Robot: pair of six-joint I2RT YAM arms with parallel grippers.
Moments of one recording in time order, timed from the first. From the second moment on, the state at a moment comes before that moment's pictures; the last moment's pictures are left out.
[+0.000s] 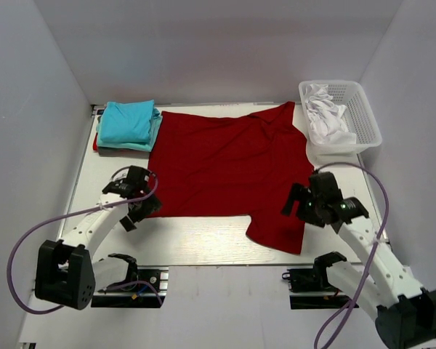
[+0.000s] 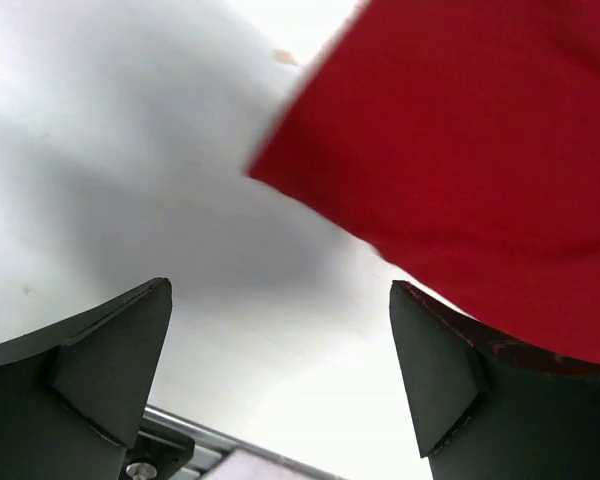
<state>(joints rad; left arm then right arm) -0.24 1.17 0.71 -0.84 -0.23 -0.88 0.35 0.86 0.68 -0.81 -0.01 0.57</state>
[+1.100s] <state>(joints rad) -0.13 1.29 0.62 -0.52 -0.19 -0.91 0.38 0.97 0.59 -1.04 -0.06 0.70</state>
